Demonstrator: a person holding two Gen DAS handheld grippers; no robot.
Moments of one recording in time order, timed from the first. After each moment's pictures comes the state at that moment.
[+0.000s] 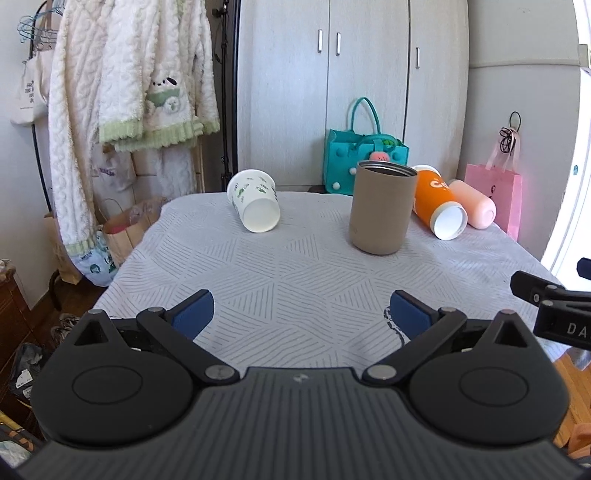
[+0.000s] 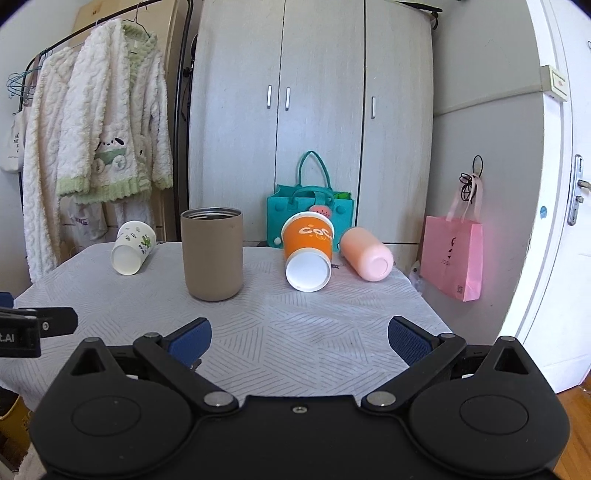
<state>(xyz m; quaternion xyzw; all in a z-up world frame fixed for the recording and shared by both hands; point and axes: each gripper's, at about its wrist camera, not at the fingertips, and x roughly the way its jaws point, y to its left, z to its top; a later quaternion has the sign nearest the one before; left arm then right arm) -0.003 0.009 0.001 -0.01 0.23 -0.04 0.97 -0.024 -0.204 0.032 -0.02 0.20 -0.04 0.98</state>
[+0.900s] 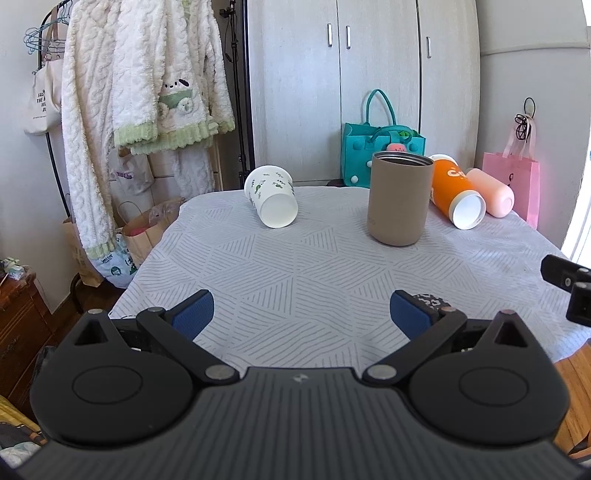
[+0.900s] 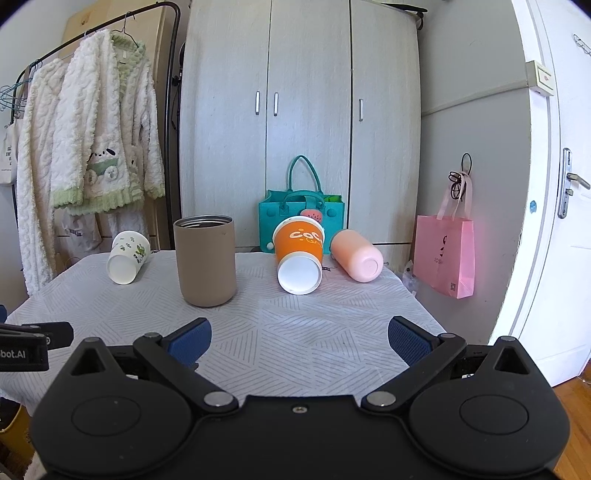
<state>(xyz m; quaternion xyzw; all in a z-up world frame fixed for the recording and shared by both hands) -0.002 0.005 -0.001 0.02 0.24 -0.01 0.97 -0.031 -0.208 0.035 0.00 0.19 -0.05 0.98</state>
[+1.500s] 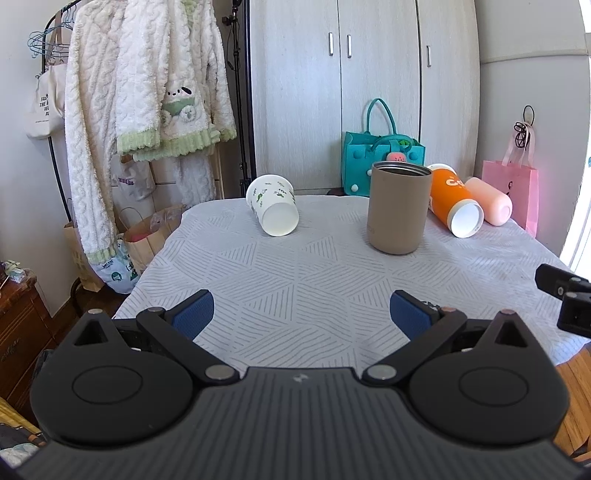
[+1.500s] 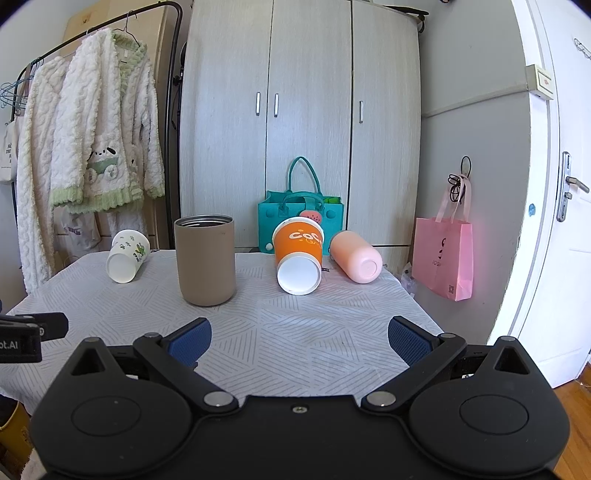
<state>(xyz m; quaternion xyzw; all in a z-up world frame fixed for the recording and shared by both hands) -0.008 0.007 0.002 0.02 0.23 -0.01 0.97 -0.032 -0.210 0.035 -0.01 0.19 -0.05 0.98</state>
